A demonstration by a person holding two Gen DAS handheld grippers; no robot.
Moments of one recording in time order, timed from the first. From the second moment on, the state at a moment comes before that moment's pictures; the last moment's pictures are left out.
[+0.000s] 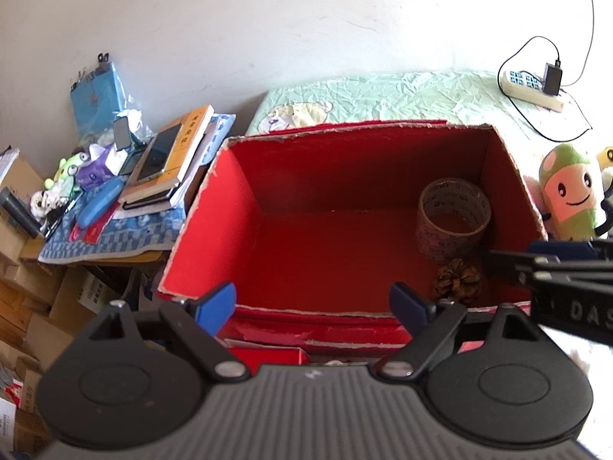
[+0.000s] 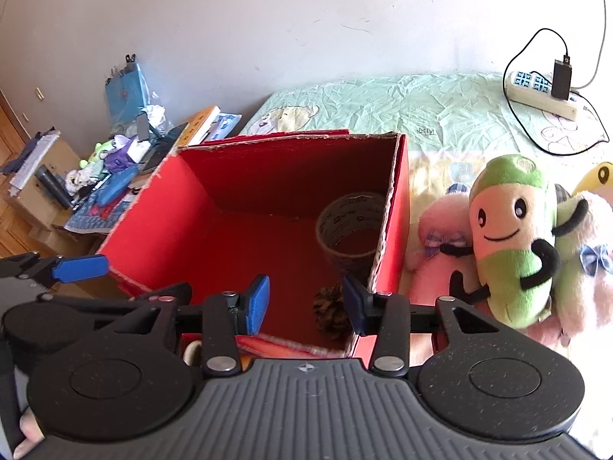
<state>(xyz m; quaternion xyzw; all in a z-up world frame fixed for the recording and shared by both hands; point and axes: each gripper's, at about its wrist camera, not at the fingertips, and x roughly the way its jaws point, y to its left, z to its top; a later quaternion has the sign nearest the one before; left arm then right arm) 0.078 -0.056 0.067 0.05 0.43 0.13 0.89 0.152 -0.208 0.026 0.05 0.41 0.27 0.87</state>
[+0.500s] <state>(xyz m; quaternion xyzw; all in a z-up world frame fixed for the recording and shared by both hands) 0.053 -0.066 0.077 0.04 0.43 0.14 0.89 0.123 -0.229 0.040 0.06 0.41 0.33 0.85</state>
